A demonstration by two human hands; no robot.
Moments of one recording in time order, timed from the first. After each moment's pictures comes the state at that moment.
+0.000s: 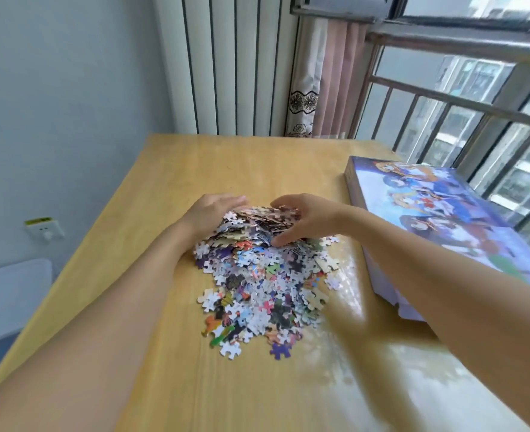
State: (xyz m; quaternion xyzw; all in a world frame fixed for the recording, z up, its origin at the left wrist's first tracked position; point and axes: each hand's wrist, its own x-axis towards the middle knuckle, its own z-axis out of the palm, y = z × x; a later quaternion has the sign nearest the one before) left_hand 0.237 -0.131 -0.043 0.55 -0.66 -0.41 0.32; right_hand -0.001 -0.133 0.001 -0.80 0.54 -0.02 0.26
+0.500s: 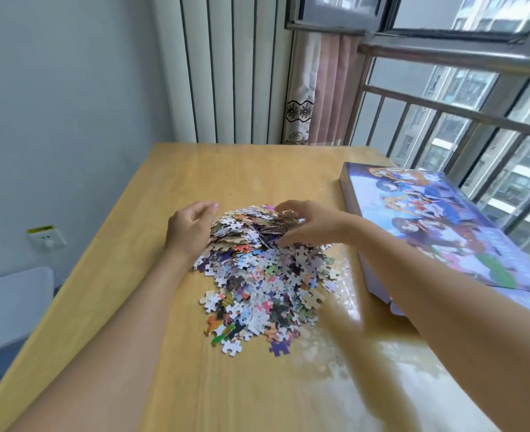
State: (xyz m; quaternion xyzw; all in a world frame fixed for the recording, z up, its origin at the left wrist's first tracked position) left_hand 0.246 -0.093 -0.058 0.59 -0.56 -0.29 0.51; right_hand -0.006 -0.105 0.007 -0.78 0.55 -0.08 0.28
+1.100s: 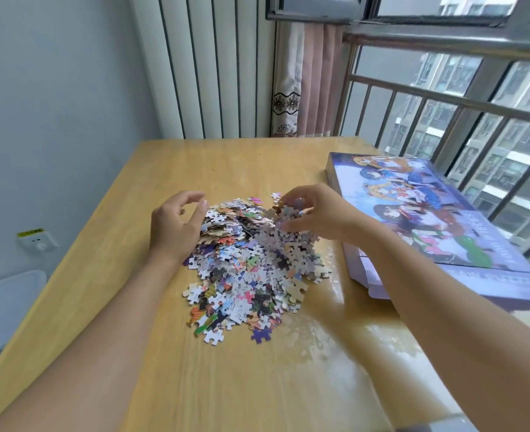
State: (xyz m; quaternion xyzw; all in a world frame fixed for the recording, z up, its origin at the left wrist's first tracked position) left_hand 0.239 -0.085 -0.059 0.57 -0.63 -0.12 0.52; right_hand -0.036 -0.081 0.005 -0.74 0.55 -0.25 0.29
